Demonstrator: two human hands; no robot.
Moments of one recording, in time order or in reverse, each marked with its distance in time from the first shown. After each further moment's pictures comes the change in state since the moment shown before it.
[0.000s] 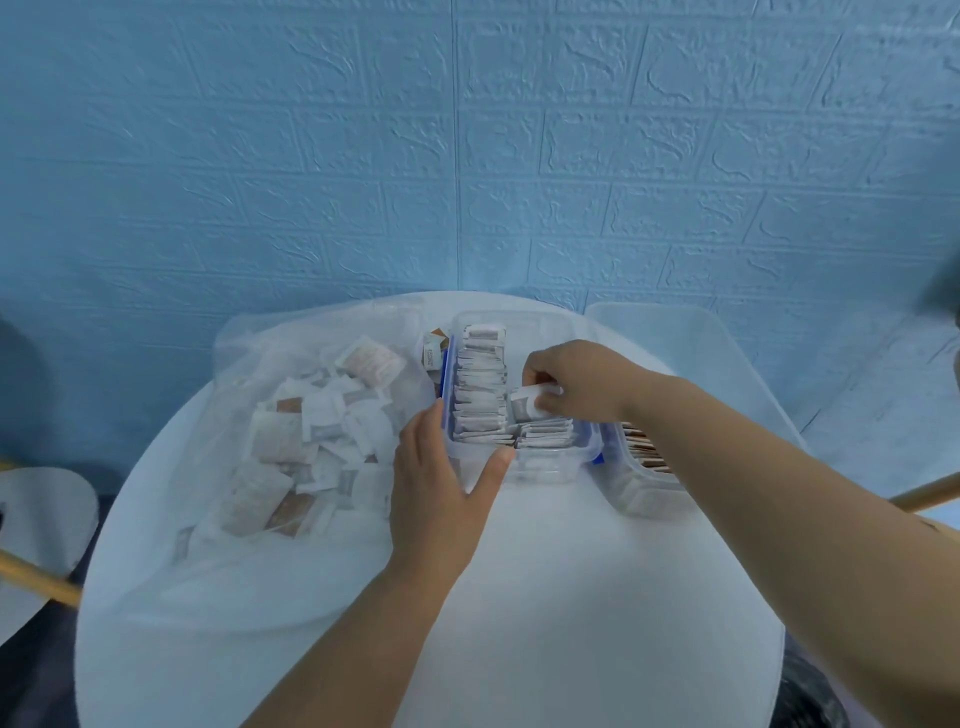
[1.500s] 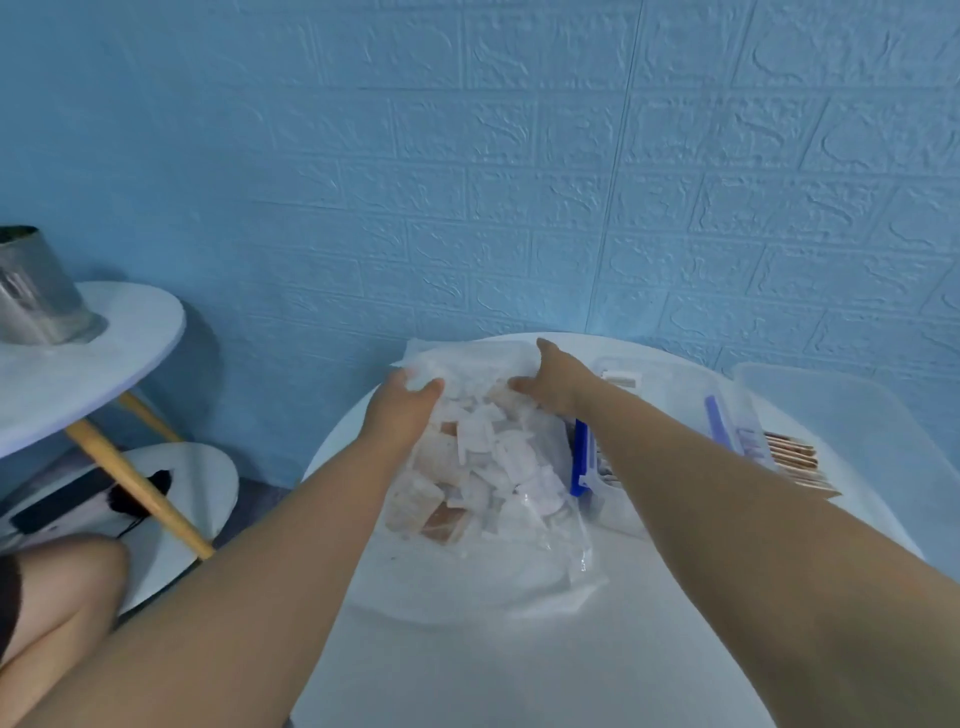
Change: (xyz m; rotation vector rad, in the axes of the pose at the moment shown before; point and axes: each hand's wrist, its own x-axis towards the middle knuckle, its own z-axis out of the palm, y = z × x) left_hand 0.122 -0.093 -0.123 -0.118 0.040 -0.485; right_hand 0.125 -0.117 0.014 0.580 0.033 0.255
